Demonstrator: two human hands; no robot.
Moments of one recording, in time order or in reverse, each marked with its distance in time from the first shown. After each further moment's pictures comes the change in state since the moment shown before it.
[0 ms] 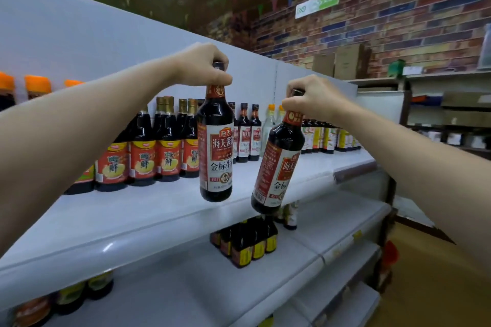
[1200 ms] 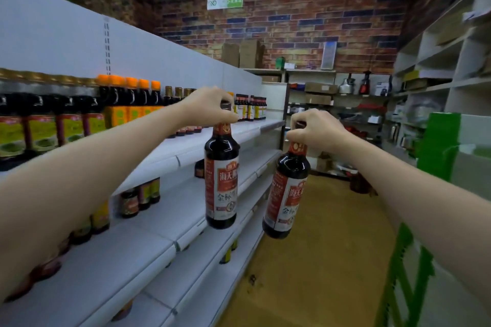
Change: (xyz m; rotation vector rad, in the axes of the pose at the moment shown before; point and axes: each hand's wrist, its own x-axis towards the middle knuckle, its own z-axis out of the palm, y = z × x) left_hand -0.511 0.022 -0.298 -0.313 -0.164 0.281; right_hand -0.362 -0.601 -0.097 -0.425 -0.064 0.553
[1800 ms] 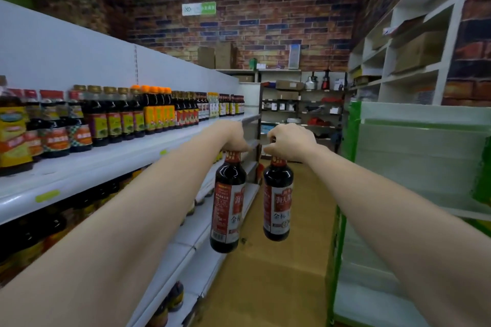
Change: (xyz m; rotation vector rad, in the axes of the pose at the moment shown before) left_hand -0.308 0.170 -0.117 0.238 -0.380 -0.112; right_hand -0.317 -0.220 -0.116 -0.230 -0.070 0.110
